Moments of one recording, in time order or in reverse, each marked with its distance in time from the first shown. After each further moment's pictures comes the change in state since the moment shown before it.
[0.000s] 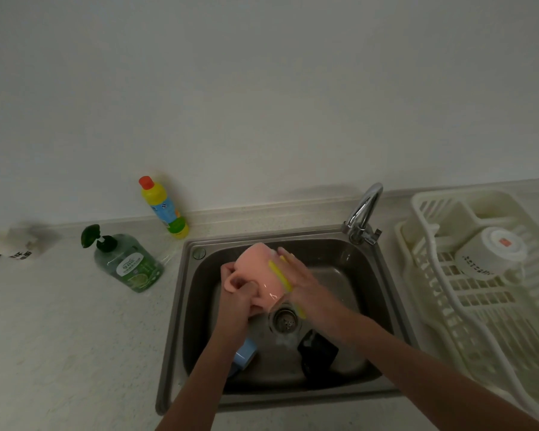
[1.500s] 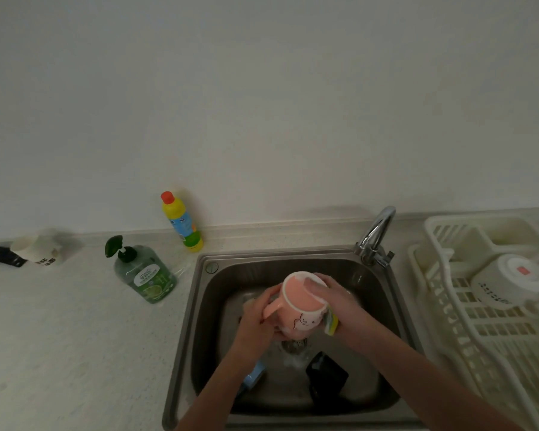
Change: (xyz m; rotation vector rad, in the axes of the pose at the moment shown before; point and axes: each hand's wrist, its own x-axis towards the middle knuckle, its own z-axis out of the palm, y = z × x) left_hand -0.002 -0.013 -0.005 0.361 -0.211 0.083; right_hand 0.005 0.014 -0.012 0.921 0.256 0.536
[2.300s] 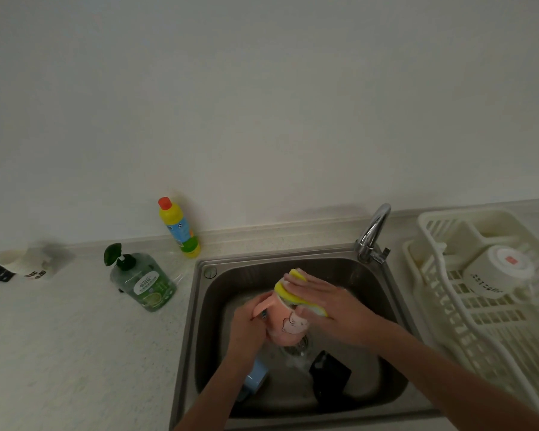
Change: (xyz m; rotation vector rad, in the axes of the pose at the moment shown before) left_hand 0.014 -0.022 -0.025 0.116 0.174 -0.059; right_hand -0.005 -0.002 -0.004 -1.214 -0.250 -0.746
